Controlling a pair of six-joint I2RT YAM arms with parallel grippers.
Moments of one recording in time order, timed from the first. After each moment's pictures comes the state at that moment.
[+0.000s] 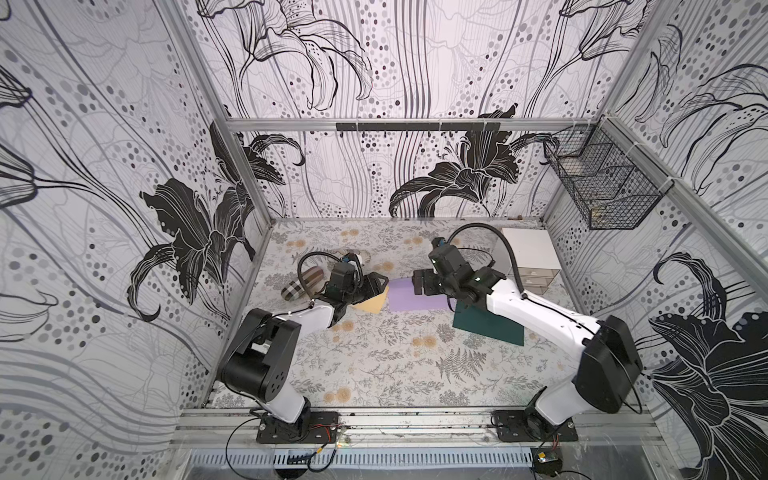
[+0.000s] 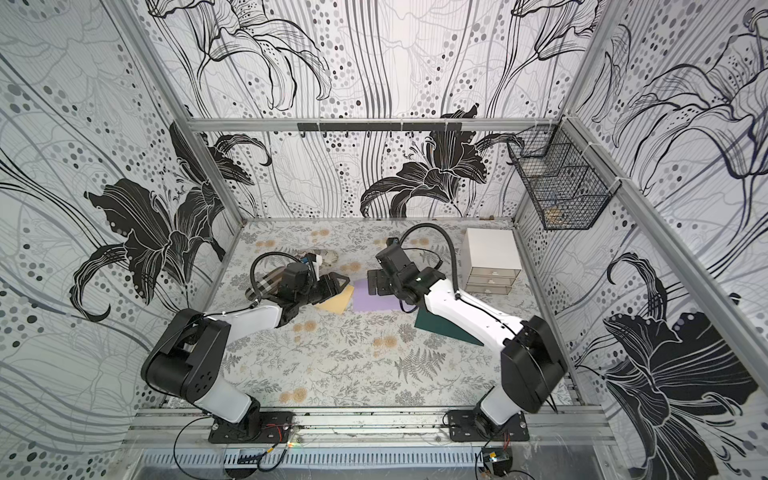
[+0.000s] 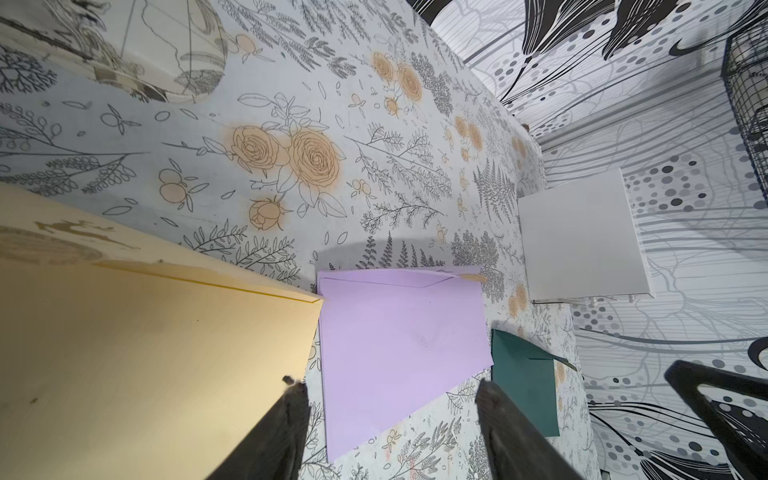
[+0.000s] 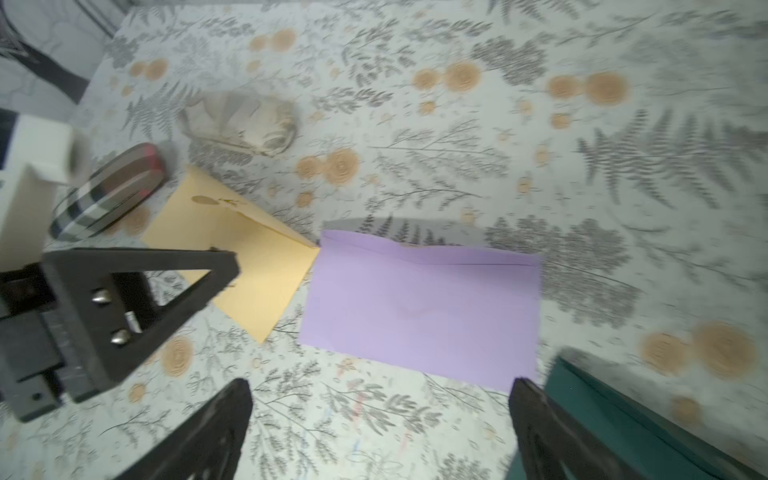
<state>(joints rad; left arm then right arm) -0.31 1.58 0.73 0.29 0.32 -0.76 0.73 1.49 1.20 -0.49 0.27 0.47</state>
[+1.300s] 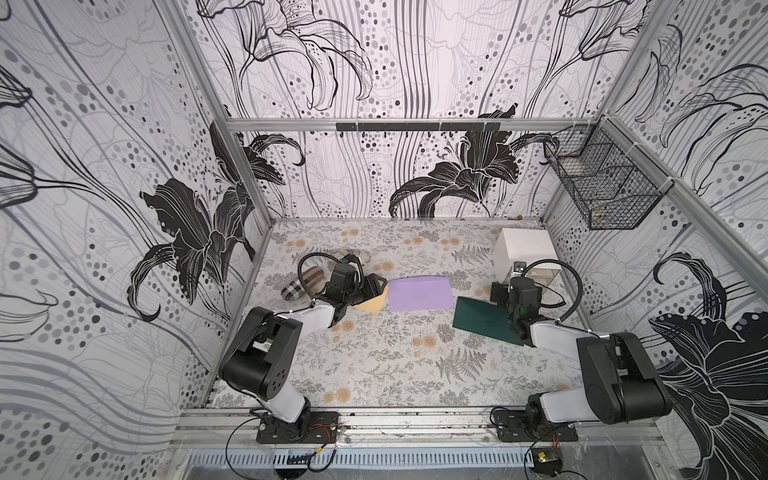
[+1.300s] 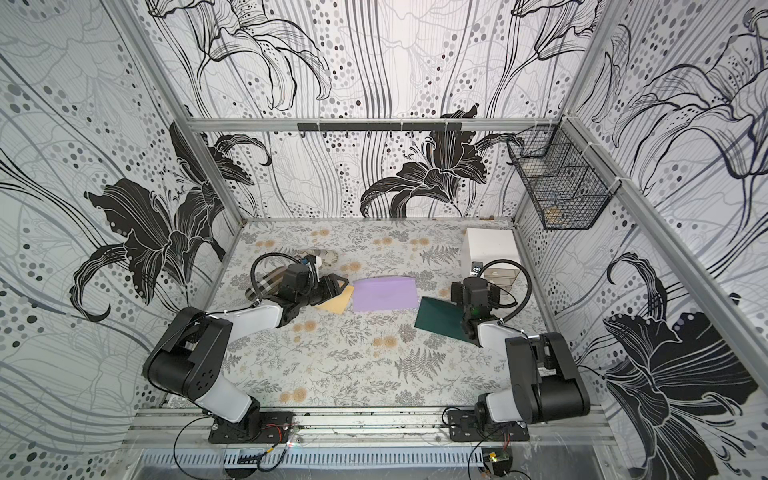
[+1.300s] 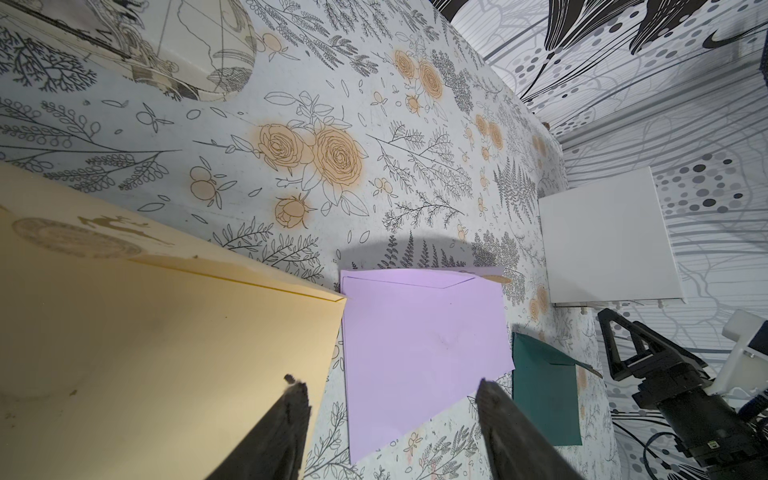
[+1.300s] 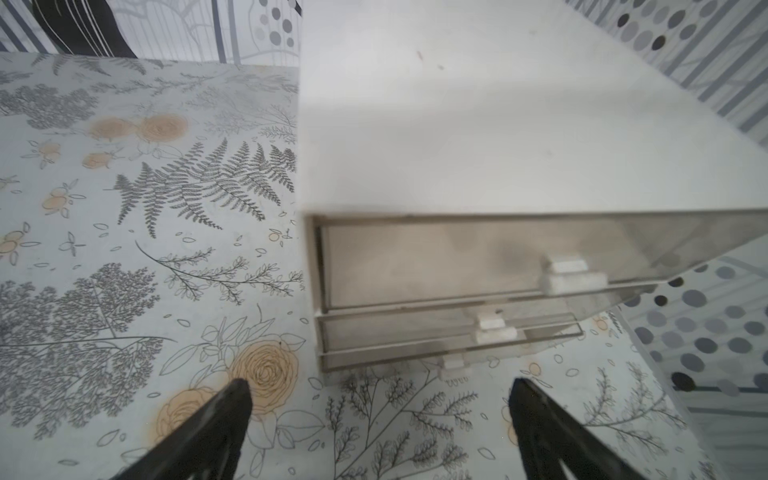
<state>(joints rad) -0.31 1.61 0.73 0.27 0.30 -0.74 0.13 1.45 0.45 0.49 0.38 0.04</state>
